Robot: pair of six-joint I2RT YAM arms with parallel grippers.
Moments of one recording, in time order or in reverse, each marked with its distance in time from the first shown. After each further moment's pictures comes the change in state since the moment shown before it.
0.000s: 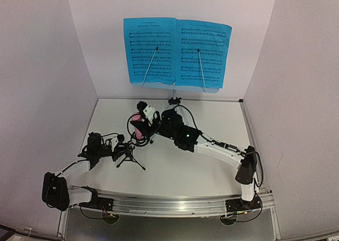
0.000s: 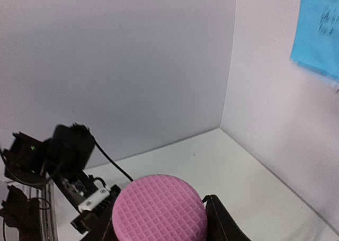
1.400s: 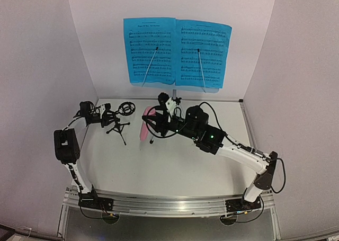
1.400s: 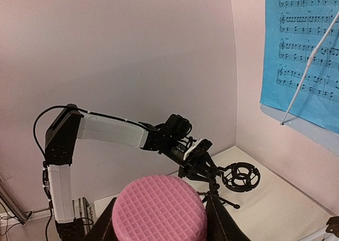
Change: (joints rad) left arm 0.360 0.793 0.889 -0.364 0.338 0.459; right arm 0.000 -0.297 -0.153 -0.007 -0.053 0.154
